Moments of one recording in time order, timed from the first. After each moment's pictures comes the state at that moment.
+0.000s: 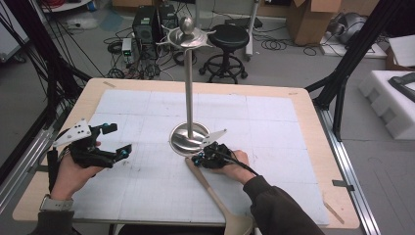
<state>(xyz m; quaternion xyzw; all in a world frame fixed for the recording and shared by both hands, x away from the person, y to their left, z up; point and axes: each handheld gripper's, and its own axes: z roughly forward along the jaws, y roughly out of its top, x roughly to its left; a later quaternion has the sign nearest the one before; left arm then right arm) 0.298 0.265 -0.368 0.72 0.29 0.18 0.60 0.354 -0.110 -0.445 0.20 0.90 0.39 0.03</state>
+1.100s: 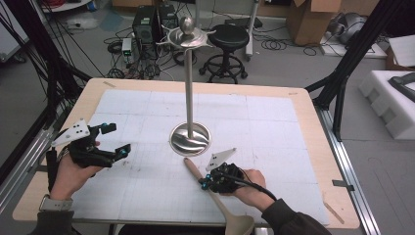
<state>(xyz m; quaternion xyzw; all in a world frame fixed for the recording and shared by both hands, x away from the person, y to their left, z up) 0.298 0.269 -0.367 0.72 0.30 0.19 0.60 0.267 -0.132 -0.408 0.19 0.91 0.36 0.02</state>
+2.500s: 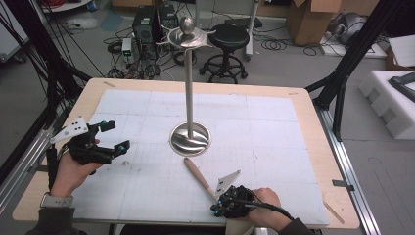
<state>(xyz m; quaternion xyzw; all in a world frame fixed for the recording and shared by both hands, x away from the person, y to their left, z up) 0.306 0.272 -0.369 0.71 0.31 0.18 0.61 0.224 -0.154 -0.423 0.17 0.94 0.28 -0.02</state>
